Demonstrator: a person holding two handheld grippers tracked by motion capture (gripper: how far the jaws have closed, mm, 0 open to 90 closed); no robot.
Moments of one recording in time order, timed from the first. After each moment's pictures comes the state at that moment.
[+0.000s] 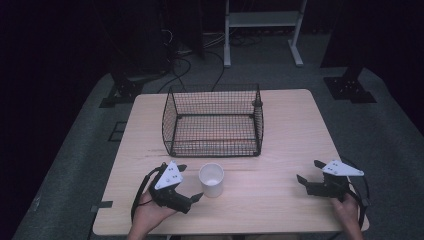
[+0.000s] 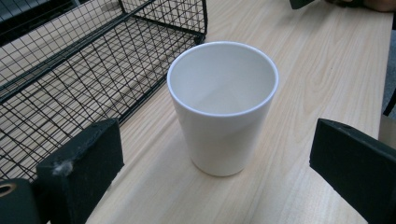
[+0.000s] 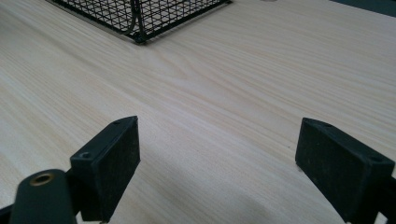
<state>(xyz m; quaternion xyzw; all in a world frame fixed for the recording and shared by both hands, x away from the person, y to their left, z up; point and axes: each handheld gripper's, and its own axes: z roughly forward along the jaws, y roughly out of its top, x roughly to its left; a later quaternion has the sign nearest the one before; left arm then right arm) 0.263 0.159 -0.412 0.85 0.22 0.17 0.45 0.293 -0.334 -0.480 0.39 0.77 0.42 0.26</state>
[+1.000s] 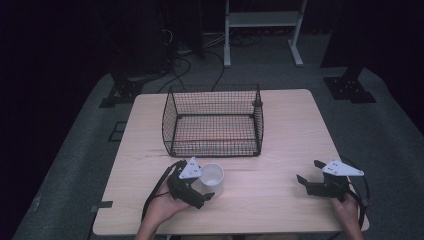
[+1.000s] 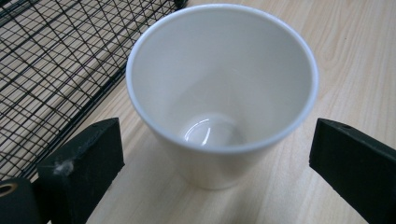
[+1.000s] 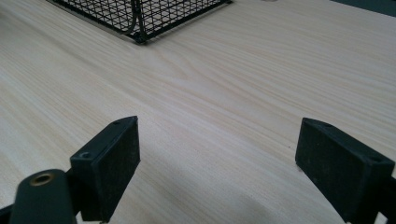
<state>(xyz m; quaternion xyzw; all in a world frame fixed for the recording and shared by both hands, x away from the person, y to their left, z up) 0.292 0.121 -0.430 0.89 0.21 0.12 0.39 0.293 -0.334 -0.480 0.39 0.77 0.42 0.26</state>
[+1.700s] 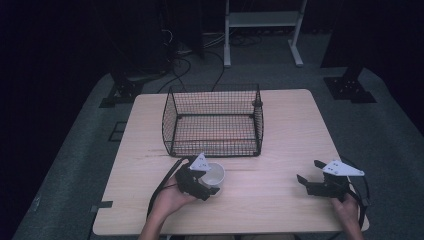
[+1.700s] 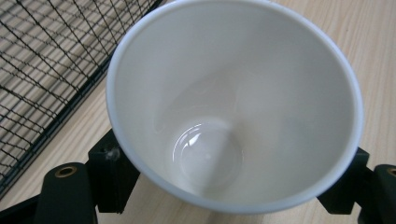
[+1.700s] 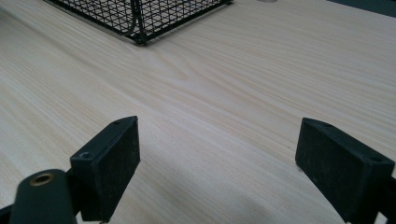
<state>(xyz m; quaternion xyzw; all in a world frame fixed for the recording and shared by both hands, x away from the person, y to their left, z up) 0.311 0.106 -0.430 0.91 0.20 0.07 0.36 0.293 -0.334 -0.480 0.39 0.77 0.42 0.26</state>
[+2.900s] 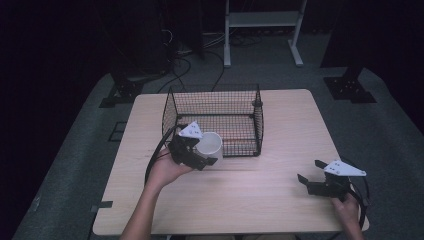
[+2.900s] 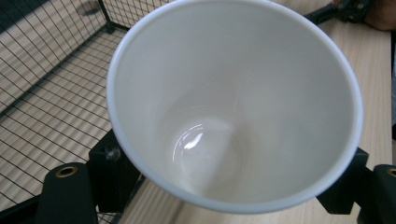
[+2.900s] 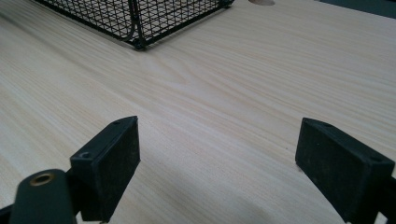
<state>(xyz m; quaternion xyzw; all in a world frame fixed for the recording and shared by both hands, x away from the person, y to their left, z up) 0.360 0.119 -0.358 0.89 0.20 0.09 0.41 0.293 -0.337 -0.480 0.40 0.77 0.43 0.26</state>
